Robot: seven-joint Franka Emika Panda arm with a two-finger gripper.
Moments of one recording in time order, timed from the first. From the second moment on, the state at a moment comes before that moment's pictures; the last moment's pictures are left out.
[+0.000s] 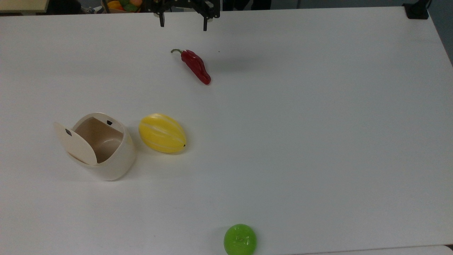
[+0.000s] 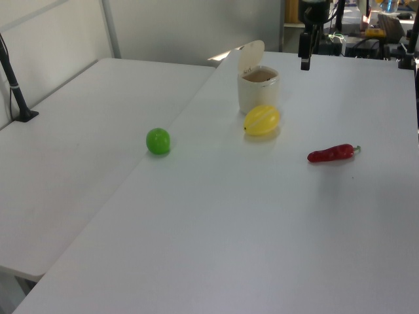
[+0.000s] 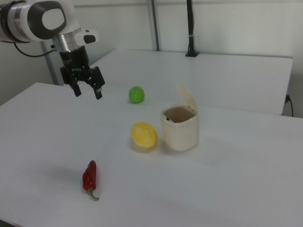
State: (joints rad) arm 0.12 0.07 -0.01 -1.61 -0.09 1.68 0.08
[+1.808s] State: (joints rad) arm 0.12 0.08 -0.01 -1.61 -0.04 1.68 0.07
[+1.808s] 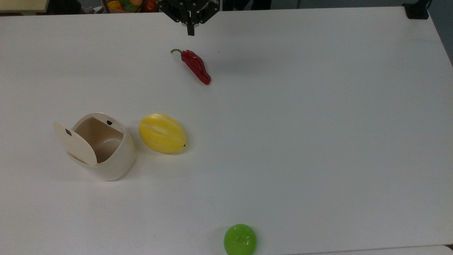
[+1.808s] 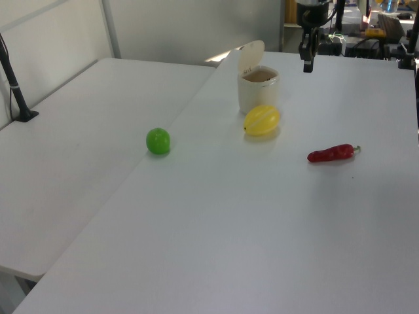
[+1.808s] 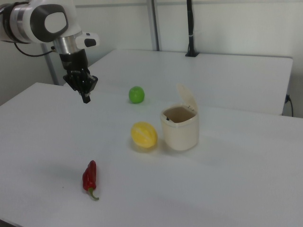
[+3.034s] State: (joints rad) arm -0.11 0.25 -0.01 -1.55 -0.04 2.28 0.07
